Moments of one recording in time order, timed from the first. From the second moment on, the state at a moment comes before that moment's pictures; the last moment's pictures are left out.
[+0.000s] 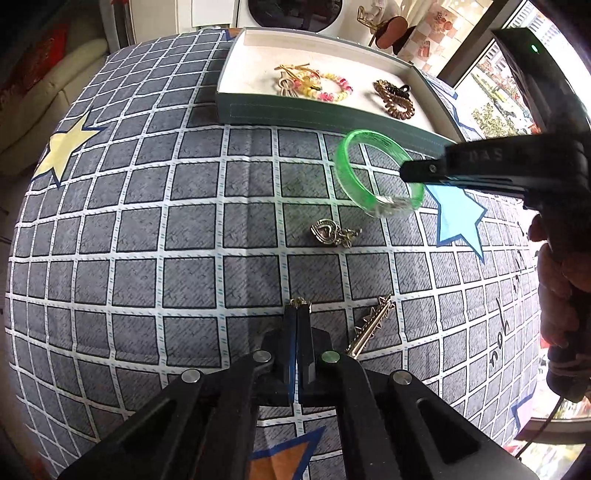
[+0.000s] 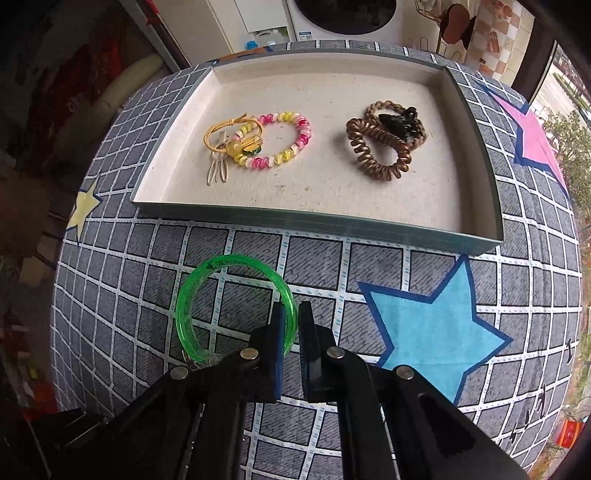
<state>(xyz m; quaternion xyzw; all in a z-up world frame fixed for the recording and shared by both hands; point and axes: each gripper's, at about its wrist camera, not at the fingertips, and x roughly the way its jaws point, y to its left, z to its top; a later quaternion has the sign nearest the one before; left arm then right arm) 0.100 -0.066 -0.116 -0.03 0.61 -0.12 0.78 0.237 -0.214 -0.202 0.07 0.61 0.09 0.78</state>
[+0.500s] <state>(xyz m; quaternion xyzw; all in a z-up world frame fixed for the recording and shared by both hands) 0.113 -0.062 -0.085 0.01 0.61 -0.10 0.79 0.210 -0.235 -0.190 0.10 0.61 0.10 0.78</state>
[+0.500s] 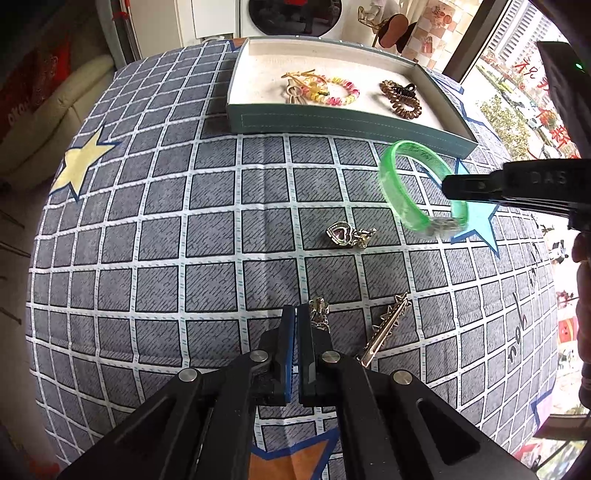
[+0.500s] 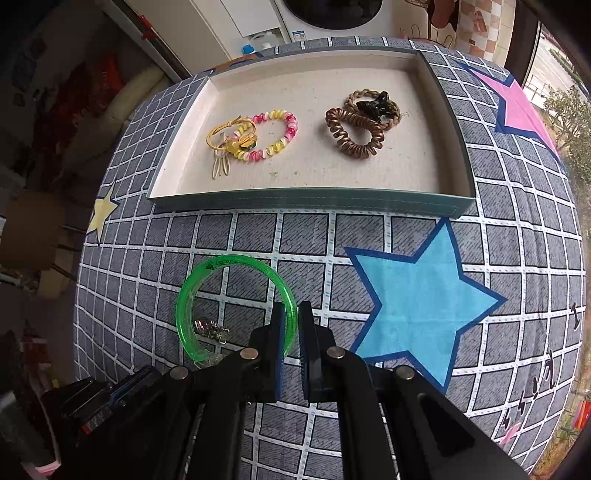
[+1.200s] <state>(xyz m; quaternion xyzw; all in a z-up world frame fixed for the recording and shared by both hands) 0.149 -0.039 -0.169 0.05 0.61 -0.06 0.79 0.185 -0.250 -0.174 0.13 0.61 0.09 0.77</state>
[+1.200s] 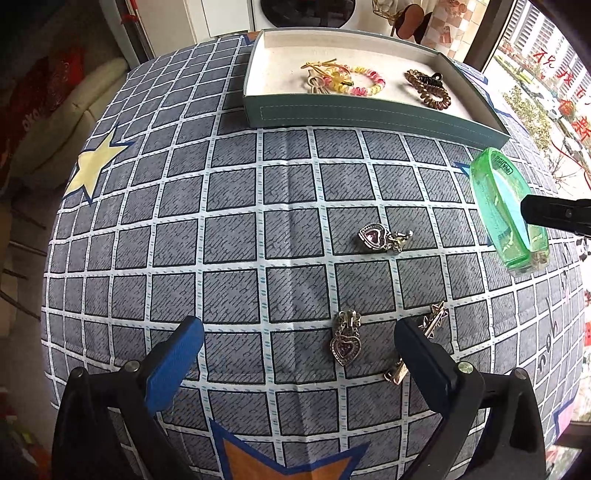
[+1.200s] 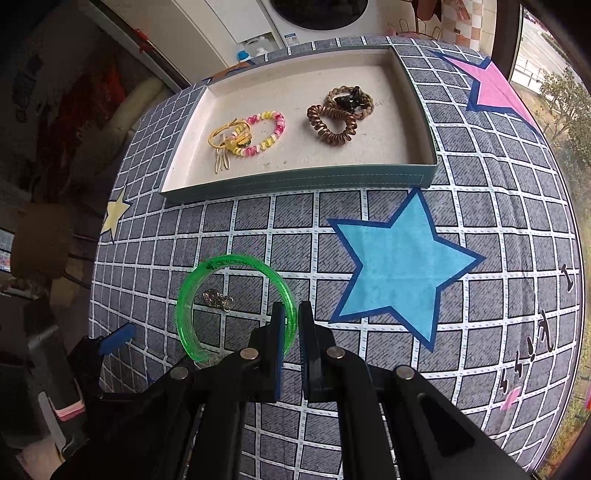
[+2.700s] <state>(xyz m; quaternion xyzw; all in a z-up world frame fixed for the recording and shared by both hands) 0.288 -0.081 -0.177 -0.03 0.52 -0.13 0.84 0.248 -0.292 -0.135 0.16 0.57 0.07 0.80</state>
